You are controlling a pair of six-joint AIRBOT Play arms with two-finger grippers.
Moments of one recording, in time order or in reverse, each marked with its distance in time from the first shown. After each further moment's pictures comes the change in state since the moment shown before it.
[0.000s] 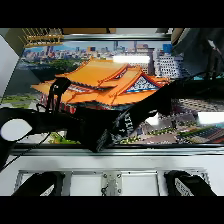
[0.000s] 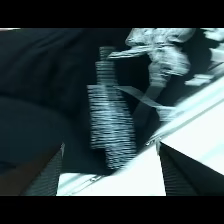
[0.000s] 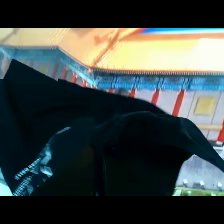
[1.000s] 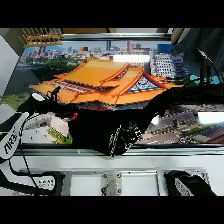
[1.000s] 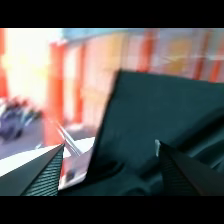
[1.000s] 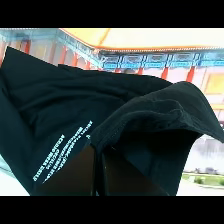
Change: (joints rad) left arm 0.594 -0.809 0.028 -0.459 0.209 0.501; right arm 0.000 0.003 -0.044 -0.003 0.017 0.004
